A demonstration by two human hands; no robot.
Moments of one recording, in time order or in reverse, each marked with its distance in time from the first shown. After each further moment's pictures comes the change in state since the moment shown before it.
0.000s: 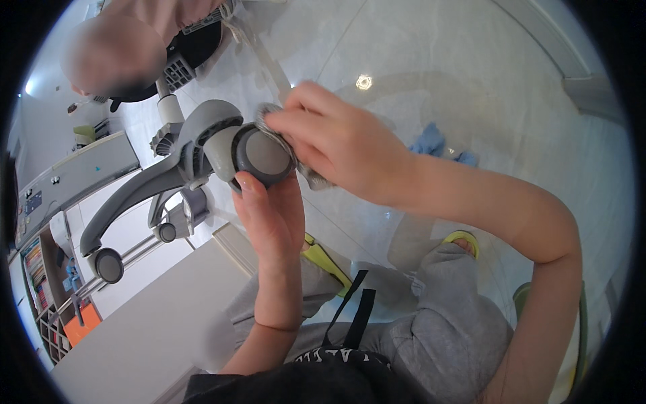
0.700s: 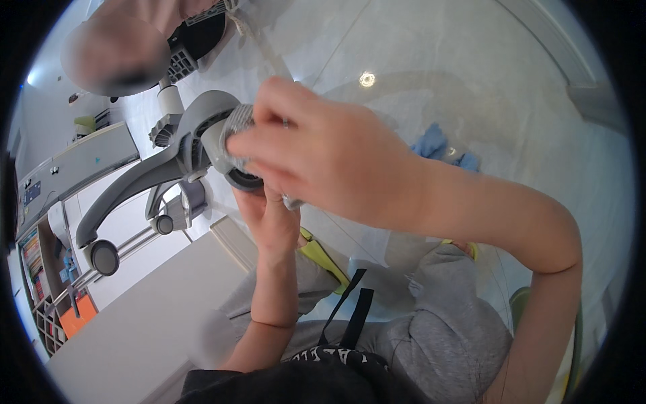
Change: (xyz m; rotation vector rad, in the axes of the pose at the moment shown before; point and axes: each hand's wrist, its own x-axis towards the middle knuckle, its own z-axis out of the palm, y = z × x) left_hand -0.011 -0.004 -0.017 0.221 -0.014 -0.094; right_hand 0.011 -0.030 -0.012 -0.031 -0.112 -0.069
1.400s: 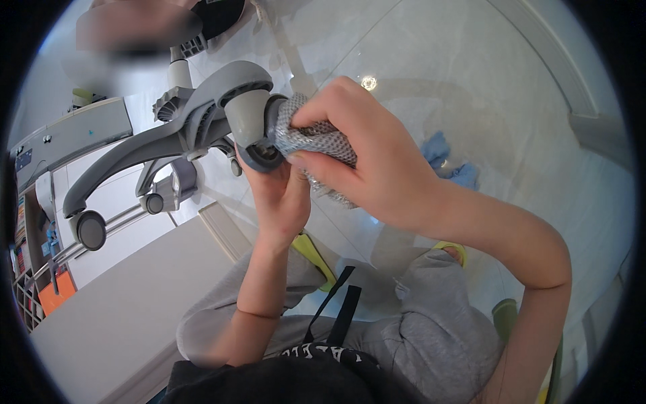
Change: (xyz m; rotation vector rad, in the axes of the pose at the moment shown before) left_hand 0.007 -0.009 -0.006 0.152 -0.081 0.224; right_hand -0.013 0.001 0.008 0.123 0.000 0.173
